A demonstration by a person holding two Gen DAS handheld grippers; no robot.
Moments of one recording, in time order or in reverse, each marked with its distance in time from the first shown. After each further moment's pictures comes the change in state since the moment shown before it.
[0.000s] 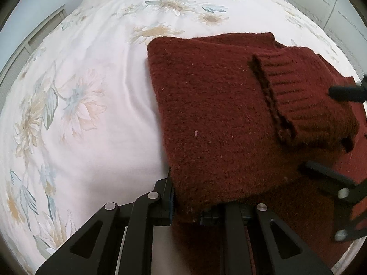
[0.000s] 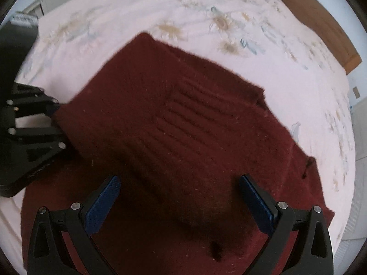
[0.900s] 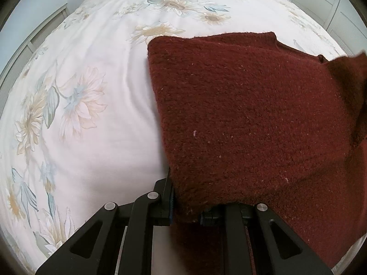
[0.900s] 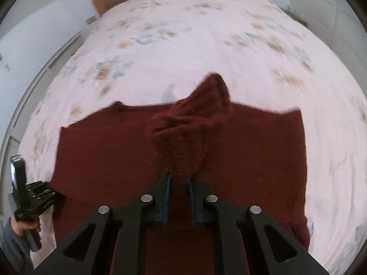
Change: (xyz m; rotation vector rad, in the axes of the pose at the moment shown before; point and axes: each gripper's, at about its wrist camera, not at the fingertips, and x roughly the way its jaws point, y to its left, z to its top) left arm 0.014 -0.006 -0.005 -0.008 0.003 0.020; right arm -0.062 -0.194 -0.130 0.709 -0.170 0.106
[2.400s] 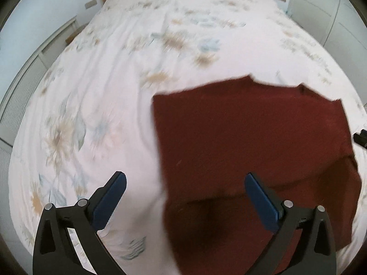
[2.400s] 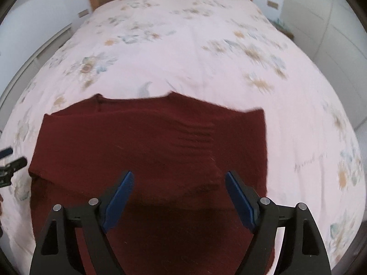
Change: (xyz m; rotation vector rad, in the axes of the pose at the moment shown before) left arm -0.085 -0.051 0.030 -0.032 -0.116 0.018; right arm -0.036 -0.004 -0.015 -0.092 -0.038 -0.151
